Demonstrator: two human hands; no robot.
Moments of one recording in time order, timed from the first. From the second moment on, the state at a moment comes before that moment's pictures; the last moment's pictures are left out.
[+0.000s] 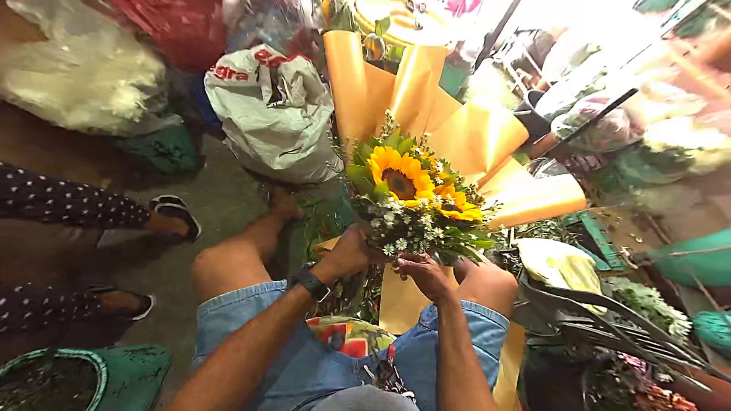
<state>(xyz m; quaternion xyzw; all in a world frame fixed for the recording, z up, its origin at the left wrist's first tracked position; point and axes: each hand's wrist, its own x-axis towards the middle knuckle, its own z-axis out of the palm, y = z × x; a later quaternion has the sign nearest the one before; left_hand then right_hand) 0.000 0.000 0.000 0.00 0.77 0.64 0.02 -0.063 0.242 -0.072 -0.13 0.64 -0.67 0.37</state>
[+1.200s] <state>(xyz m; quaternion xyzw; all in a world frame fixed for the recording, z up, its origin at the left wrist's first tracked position) -0.035 0.051 0.005 -0.04 0.98 0.02 -0.19 -0.155 0.103 0.134 -0.38 0.89 0.17 0.20</state>
